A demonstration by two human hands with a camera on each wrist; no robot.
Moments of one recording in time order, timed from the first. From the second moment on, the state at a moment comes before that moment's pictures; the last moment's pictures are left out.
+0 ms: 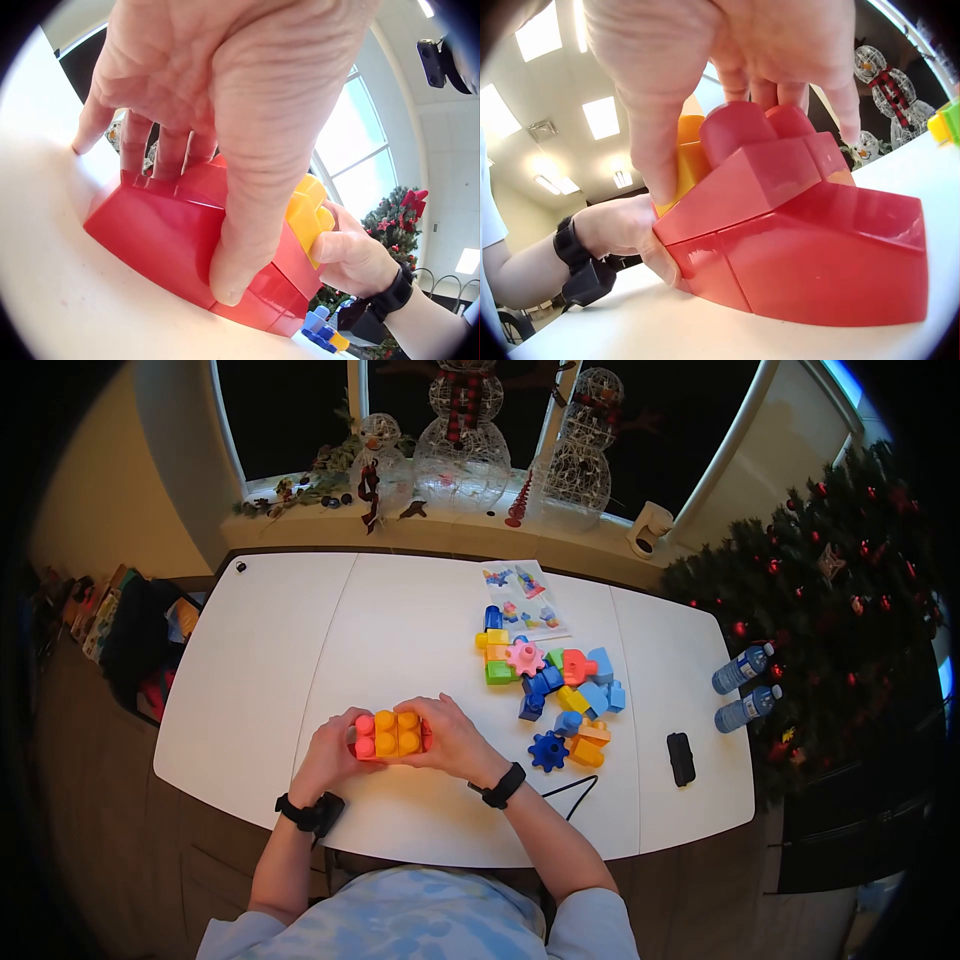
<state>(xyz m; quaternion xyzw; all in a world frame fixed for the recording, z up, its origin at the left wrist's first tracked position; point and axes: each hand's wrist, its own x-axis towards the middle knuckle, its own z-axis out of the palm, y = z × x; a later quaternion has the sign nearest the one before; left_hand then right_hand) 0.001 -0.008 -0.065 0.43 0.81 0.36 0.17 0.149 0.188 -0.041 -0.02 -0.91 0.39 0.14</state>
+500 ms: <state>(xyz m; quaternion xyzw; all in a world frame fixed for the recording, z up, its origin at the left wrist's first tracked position) 0.000 -0.007 -0.067 0.42 0.81 0.37 0.17 0.173 0.190 -0.012 -0.02 -0.91 0.38 0.18</state>
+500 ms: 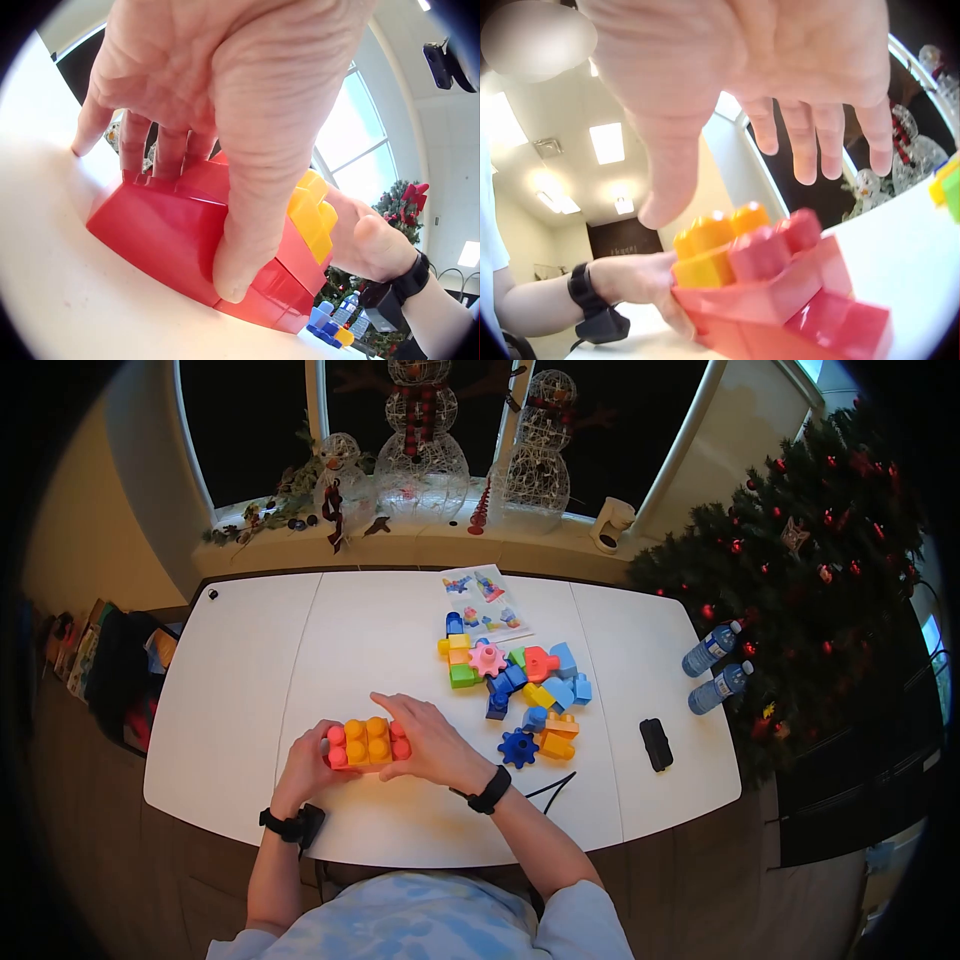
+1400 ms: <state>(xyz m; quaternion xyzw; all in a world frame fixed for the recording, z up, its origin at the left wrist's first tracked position) -0.008 -0.018 -0.066 0.46 0.78 0.38 0.16 0.201 0.198 0.068 -0.16 -0.90 0.36 0.17</state>
